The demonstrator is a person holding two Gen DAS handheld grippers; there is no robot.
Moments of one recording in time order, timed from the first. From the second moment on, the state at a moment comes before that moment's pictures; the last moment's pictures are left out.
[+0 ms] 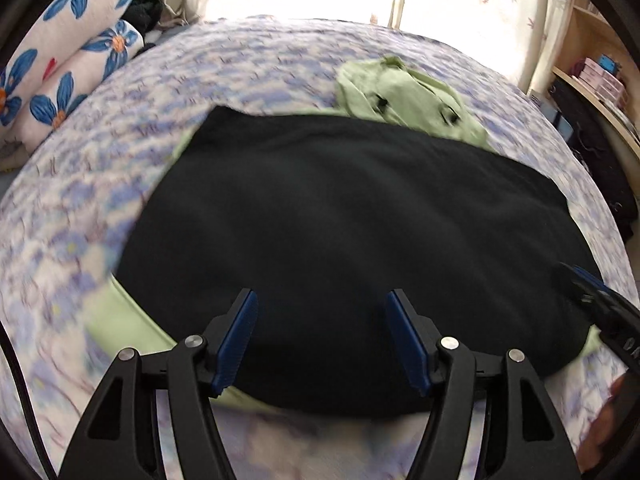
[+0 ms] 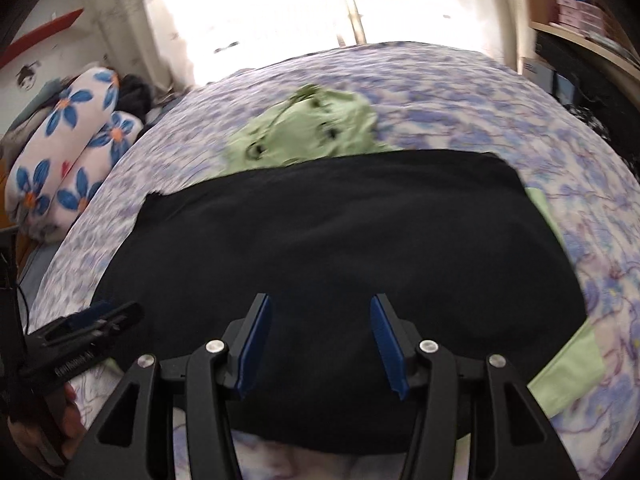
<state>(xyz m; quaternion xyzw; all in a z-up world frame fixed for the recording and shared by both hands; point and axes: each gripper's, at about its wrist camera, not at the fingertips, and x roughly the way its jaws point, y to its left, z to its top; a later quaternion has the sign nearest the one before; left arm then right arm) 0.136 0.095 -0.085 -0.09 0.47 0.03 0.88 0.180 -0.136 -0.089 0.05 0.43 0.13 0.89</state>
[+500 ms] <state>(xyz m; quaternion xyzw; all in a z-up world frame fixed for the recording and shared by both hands) 0.128 0.095 -0.114 -0.08 0.48 0.05 0.87 0.165 -0.141 -0.128 0.06 0.47 0.12 0.87</state>
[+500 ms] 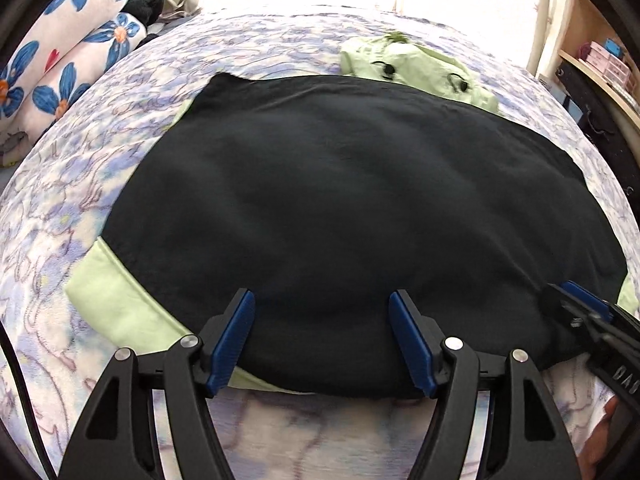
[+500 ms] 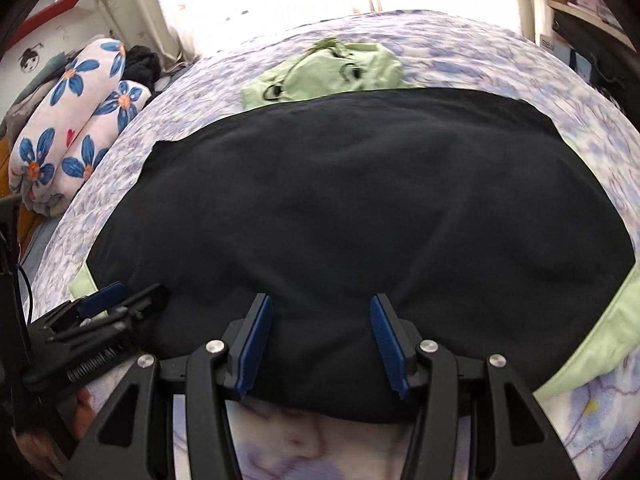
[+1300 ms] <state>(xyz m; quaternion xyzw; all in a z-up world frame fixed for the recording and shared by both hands) 0.103 0.162 -0.117 -0.09 0.49 0.14 0.86 0.138 -0.263 -0.129 0.09 0.47 -0.08 0.88</state>
